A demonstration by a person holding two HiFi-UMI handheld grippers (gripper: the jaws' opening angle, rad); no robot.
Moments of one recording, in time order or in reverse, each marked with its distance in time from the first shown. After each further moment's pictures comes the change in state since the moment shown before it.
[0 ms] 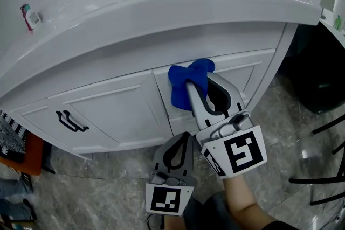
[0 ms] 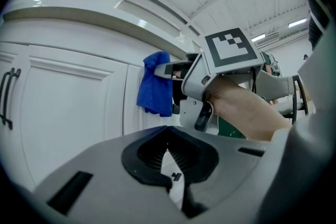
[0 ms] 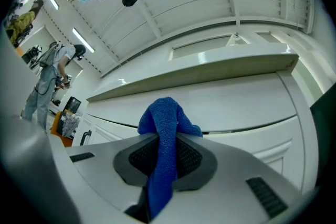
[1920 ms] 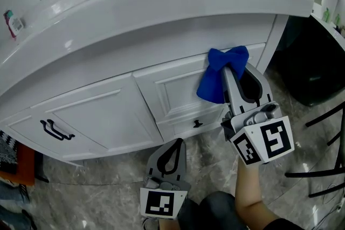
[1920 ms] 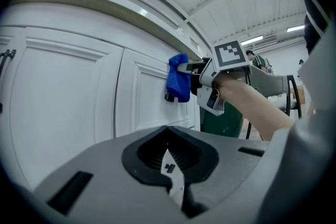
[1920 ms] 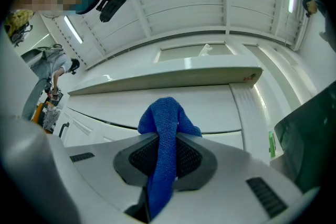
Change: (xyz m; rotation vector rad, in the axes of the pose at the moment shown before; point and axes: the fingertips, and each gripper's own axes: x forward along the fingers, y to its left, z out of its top) left arm 0.007 -0.009 -0.032 -0.014 0.044 -0.066; right arm -0.042 -0.096 -0.001 -0.017 0.006 -0.196
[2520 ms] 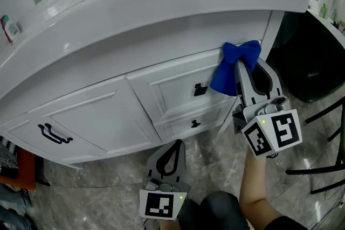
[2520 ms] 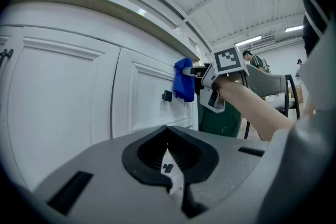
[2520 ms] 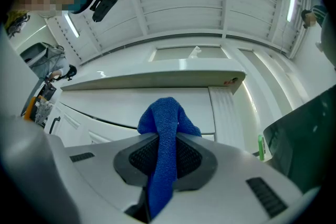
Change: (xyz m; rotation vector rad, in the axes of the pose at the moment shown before) left arm 0.001 -0.005 -0.002 0.001 0.008 -0.016; right arm -0.009 -0.041 -0.001 -0.030 0.008 -0.079
